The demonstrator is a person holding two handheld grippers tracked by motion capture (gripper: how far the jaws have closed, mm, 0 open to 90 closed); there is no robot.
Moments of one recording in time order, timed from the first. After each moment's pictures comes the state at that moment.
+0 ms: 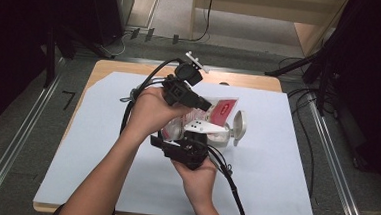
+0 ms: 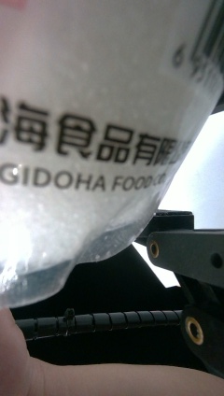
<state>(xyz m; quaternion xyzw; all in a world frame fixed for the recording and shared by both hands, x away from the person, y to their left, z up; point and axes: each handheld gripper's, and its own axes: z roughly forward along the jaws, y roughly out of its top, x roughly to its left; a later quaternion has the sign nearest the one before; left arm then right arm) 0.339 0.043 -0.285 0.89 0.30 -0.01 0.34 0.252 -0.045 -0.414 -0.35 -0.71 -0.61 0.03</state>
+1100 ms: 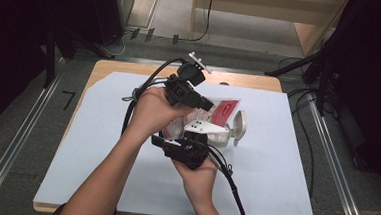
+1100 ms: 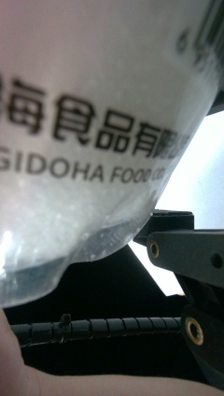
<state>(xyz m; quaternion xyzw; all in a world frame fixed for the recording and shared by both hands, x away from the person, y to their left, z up) 0.337 0.038 -0.284 0.89 0.30 0.00 0.34 0.251 -0.045 -0.414 -0.35 -0.71 -0.61 0.02</state>
